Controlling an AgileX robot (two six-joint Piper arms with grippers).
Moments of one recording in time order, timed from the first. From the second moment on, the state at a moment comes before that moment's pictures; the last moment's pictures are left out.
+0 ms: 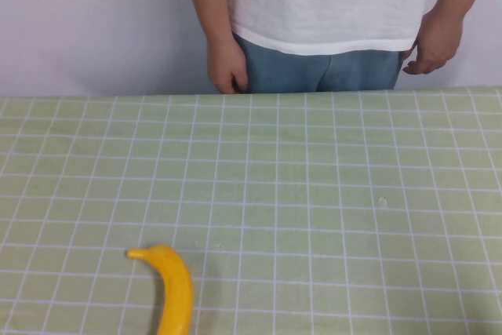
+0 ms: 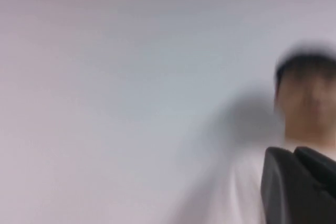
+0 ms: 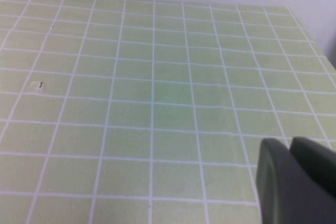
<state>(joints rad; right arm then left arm) -0.10 0.02 0.03 0.03 0.37 -0.11 -0.14 0.21 -0.54 -0.03 -0.36 0.06</state>
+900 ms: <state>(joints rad) -0.10 0.02 0.03 0.03 0.37 -0.11 -0.15 0.86 -0.73 -0.44 0.89 0.34</state>
